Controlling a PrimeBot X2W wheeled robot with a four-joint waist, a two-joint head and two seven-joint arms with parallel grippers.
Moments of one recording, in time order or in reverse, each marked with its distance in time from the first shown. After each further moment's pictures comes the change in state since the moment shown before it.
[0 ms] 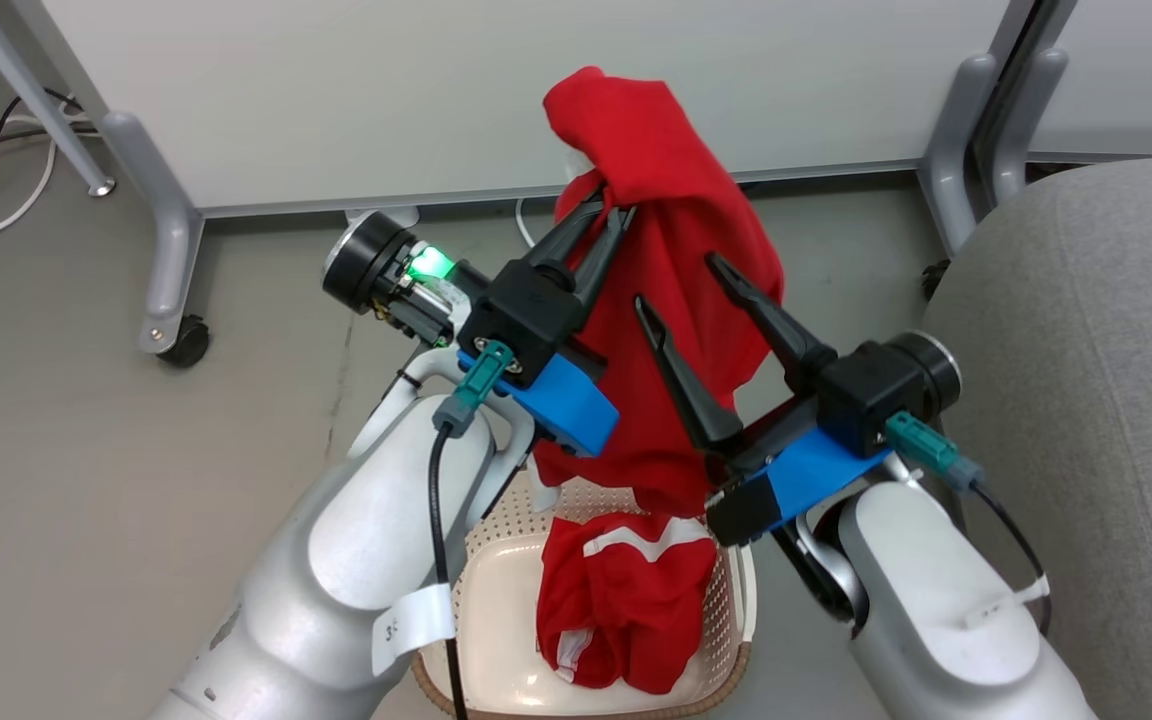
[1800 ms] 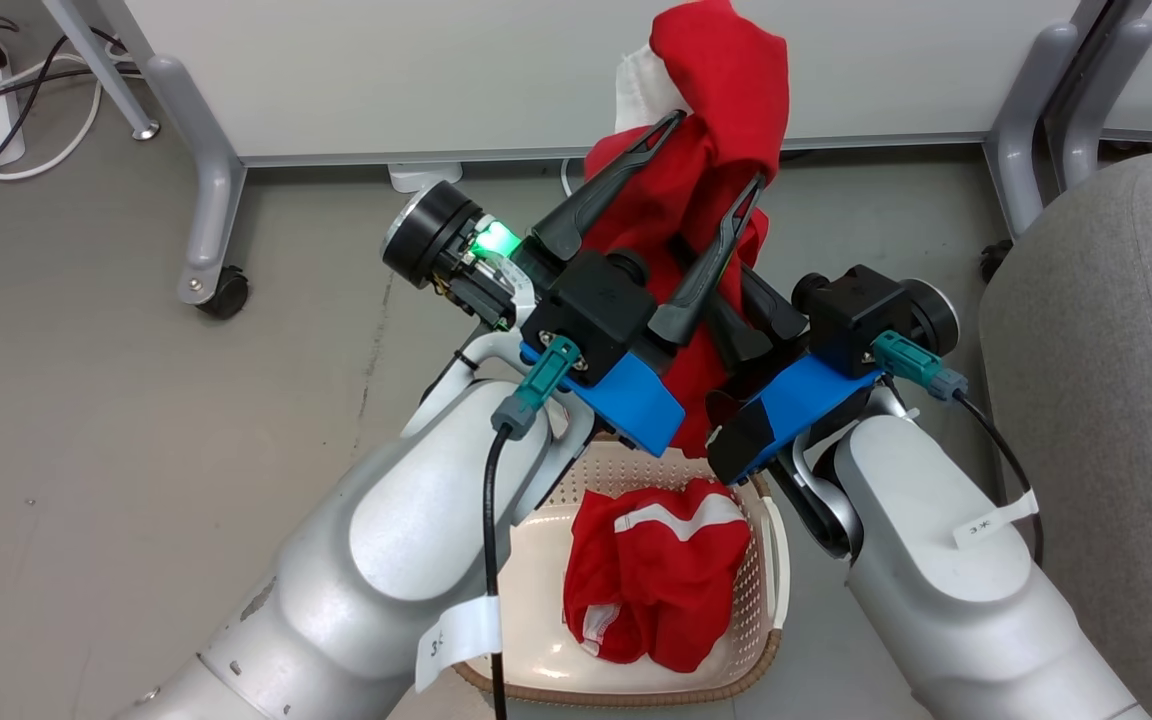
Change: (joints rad) left arm -0.072 -0.015 -0.128 -0.037 -0.079 0.056 -0.003; right arm -0.167 -0.001 0.021 0.213 0.054 0.000 0.000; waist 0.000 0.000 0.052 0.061
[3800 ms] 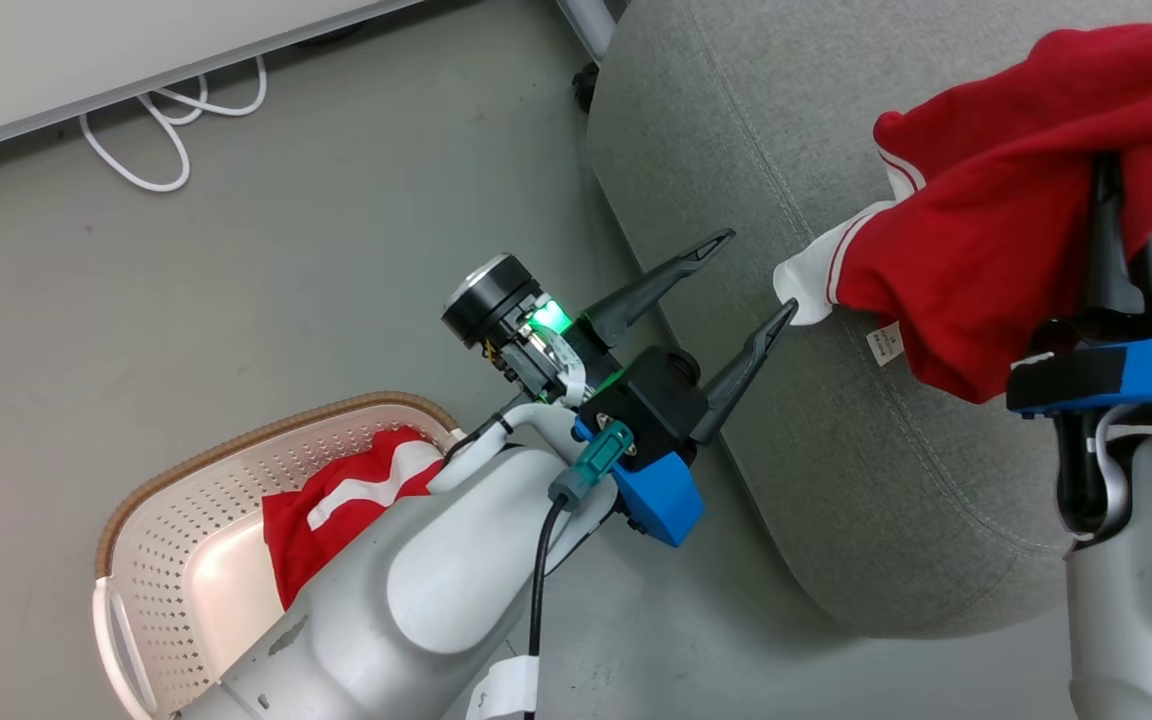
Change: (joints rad) left arm 0.038 0.016 -0.130 0.034 0.028 -0.057 0.000; right arm 0.160 -0.001 -0.644 -0.268 -0.162 0.000 0.000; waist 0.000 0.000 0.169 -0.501
